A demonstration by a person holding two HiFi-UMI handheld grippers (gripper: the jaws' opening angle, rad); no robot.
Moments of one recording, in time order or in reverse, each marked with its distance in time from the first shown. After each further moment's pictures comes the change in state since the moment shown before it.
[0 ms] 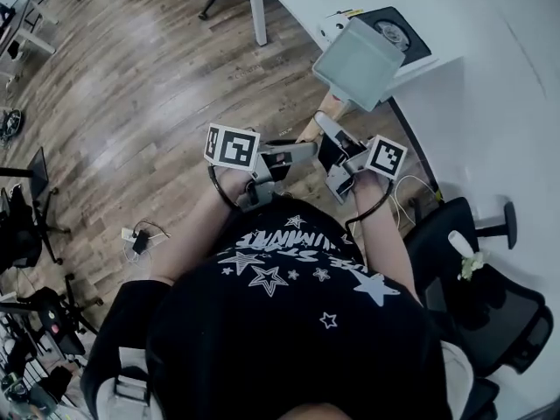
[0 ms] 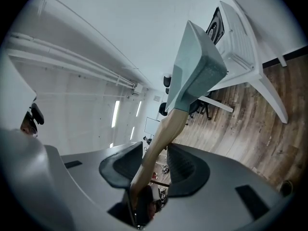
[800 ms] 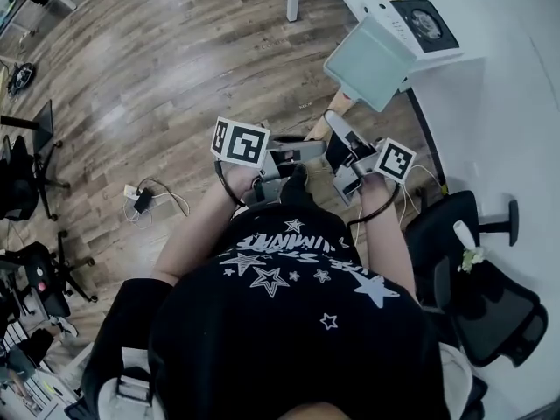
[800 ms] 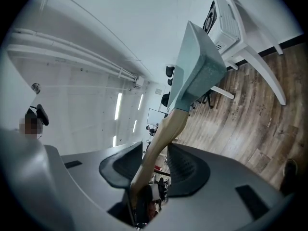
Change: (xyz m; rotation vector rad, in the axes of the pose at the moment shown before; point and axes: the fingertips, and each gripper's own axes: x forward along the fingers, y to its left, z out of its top) left arm -0.088 -0.041 -0.110 -0.018 -0.072 0.021; right arm -0.018 0.055 -0.138 0.012 0.077 0.027
